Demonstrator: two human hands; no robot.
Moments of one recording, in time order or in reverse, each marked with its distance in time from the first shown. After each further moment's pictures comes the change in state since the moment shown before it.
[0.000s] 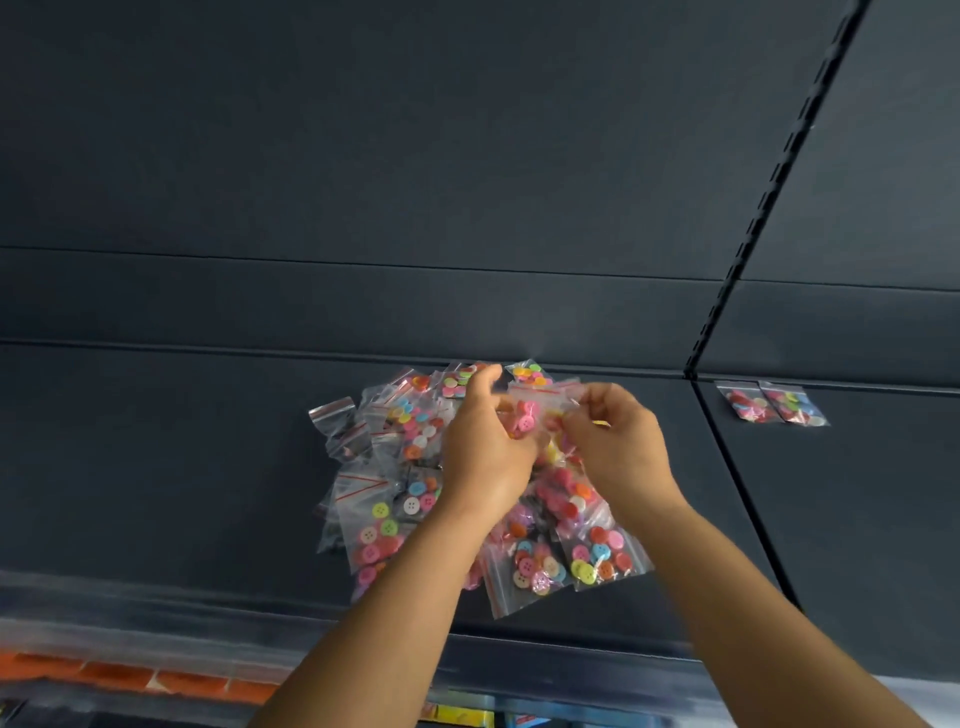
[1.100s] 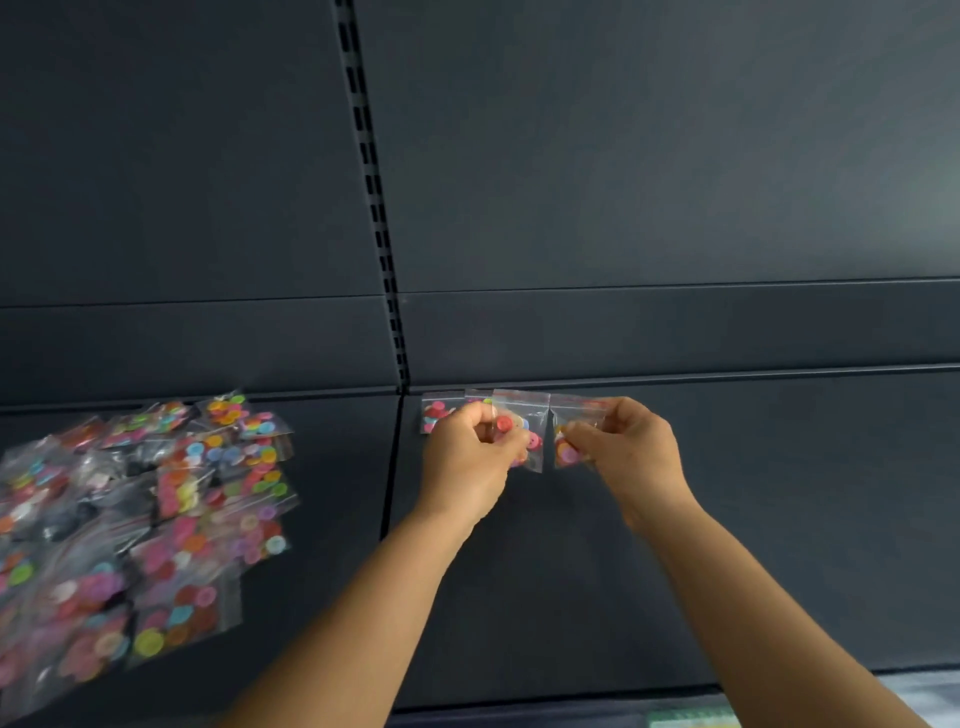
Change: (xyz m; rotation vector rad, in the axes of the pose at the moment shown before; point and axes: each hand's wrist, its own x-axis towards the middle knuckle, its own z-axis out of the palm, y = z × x) left_hand -0.039 0.148 0.280 -0.224 -0.209 -0.131; right_hand 0.075 0.089 -0.323 0.068 0.124 0.155
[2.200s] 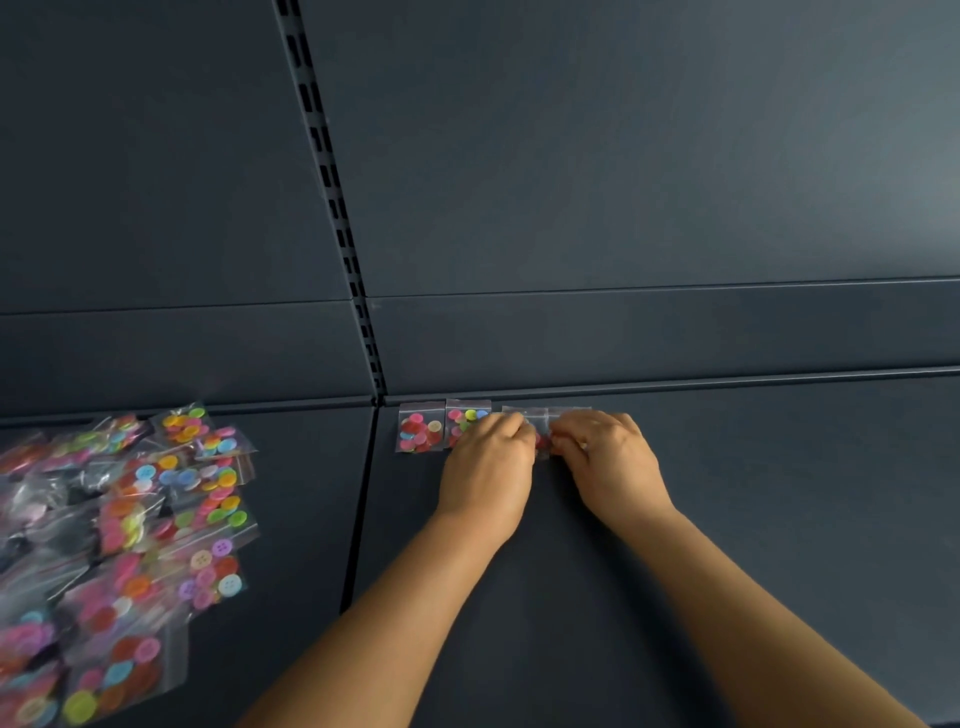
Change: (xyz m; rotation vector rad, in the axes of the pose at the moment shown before) left_hand 0.045 -0.032 0.042 1.054 -0.115 0.549; right_hand 0.044 0.029 -0.004 -0.794 -0.046 -0.463
